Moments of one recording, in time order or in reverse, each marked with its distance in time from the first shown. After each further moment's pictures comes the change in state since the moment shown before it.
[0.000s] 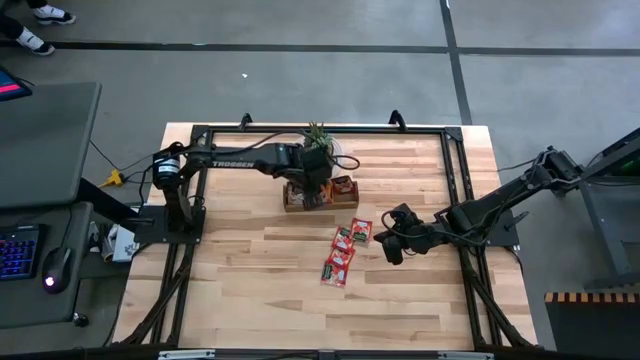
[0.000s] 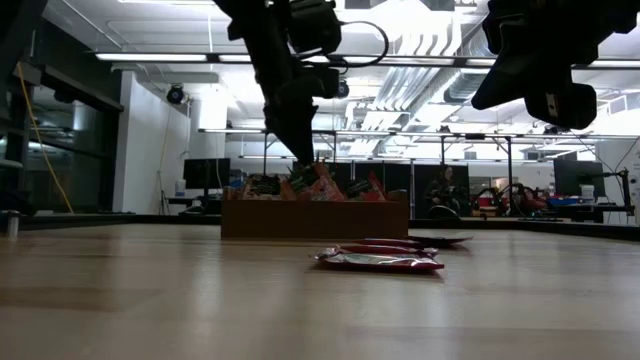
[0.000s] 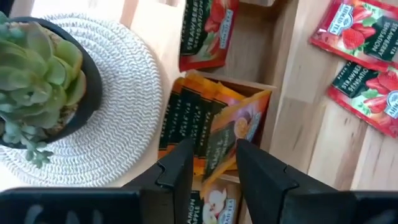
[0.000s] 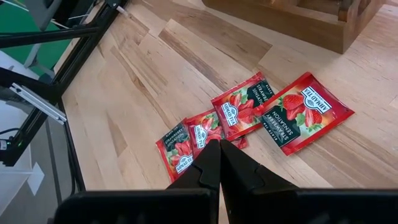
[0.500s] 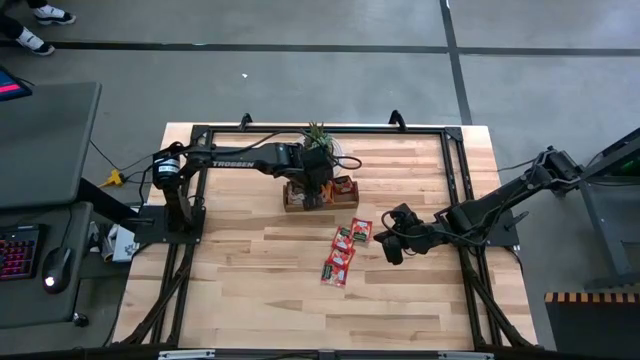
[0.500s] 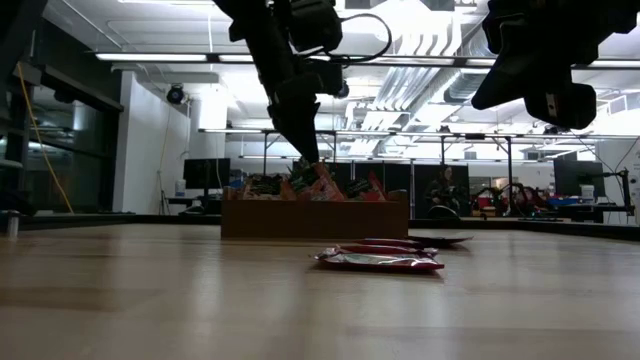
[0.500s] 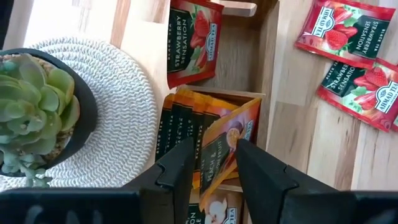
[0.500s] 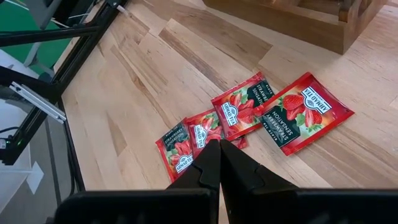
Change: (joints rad) left arm 0.000 0.000 0.000 0.034 0.037 0.090; right arm 0.000 0.000 0.000 0.000 -0.001 -0.005
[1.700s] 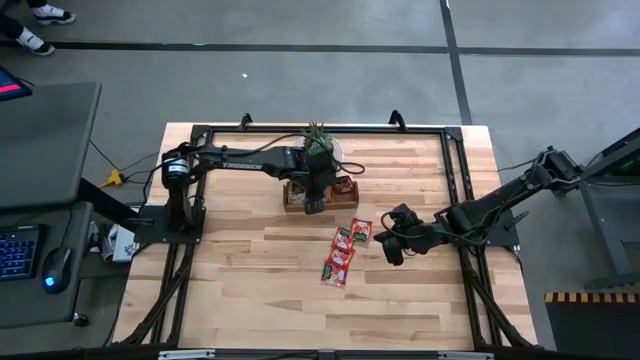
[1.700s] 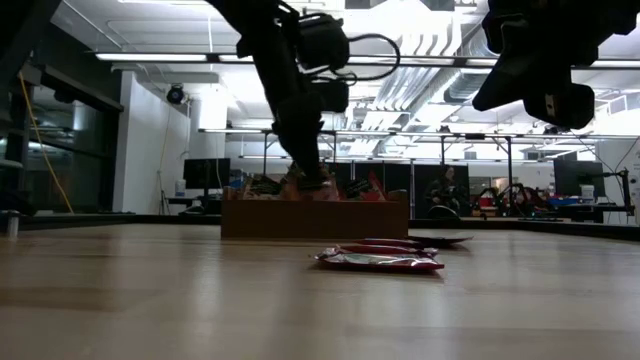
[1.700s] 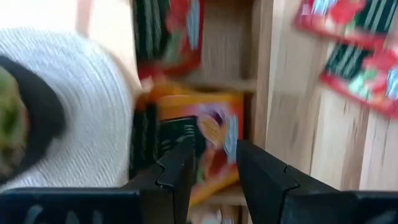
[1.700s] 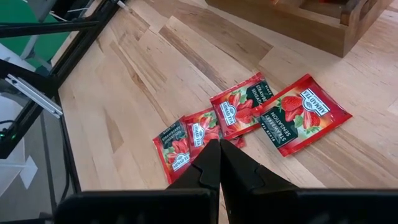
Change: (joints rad) left arm 0.000 0.068 -0.003 0.014 0.045 0.039; right arm 0.000 0.000 0.000 -0.004 -0.003 -0.032
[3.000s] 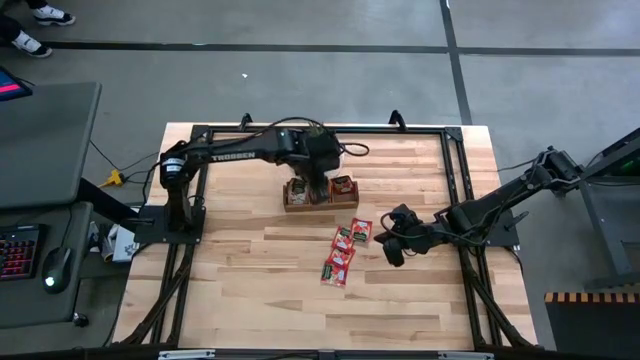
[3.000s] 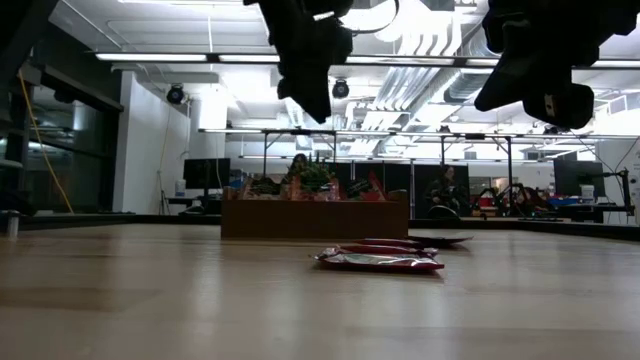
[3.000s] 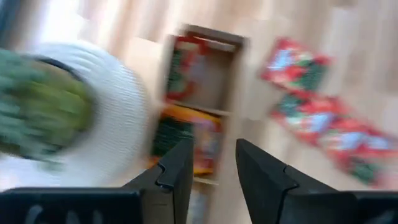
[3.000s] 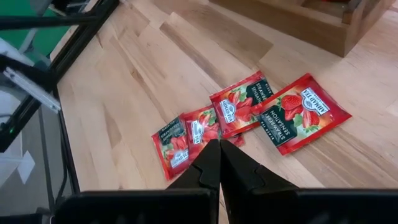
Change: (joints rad) left arm -0.004 -0.012 0.312 -0.296 0.022 -0.171; right arm 0.000 0.000 0.000 -0.004 -0.010 -0.017
